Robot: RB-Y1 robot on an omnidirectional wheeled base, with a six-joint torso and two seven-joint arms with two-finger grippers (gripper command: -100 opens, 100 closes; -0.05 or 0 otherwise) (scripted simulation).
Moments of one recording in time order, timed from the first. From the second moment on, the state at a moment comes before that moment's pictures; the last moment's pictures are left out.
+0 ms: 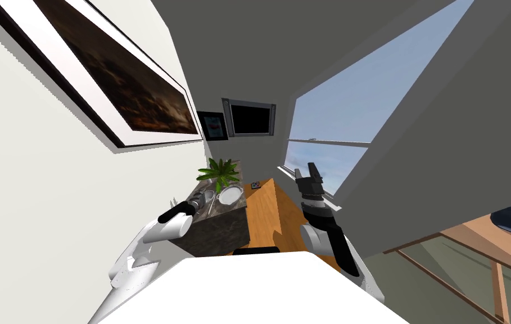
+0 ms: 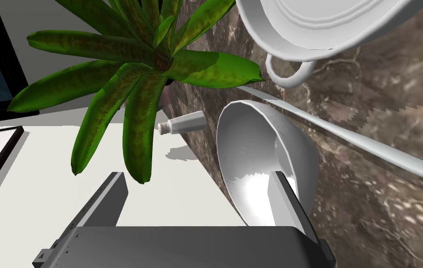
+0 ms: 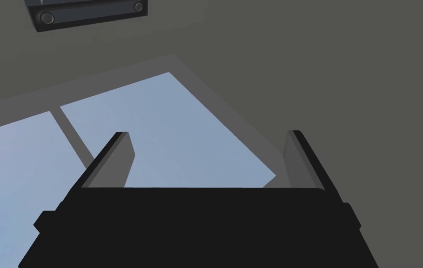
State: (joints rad) left arm 0.25 0.32 0.22 -2.15 0.17 0.85 0.23; right arm 0.45 -0.05 0.02 -2.37 -0.02 -0.42 -0.04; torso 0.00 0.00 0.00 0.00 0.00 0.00
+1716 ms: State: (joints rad) left arm 0.13 0.32 0.31 -2.09 0.21 1.35 0.34; right arm 0.45 -0.05 0.02 -2.37 -0.02 -0.42 -0.04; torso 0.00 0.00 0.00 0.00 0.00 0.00
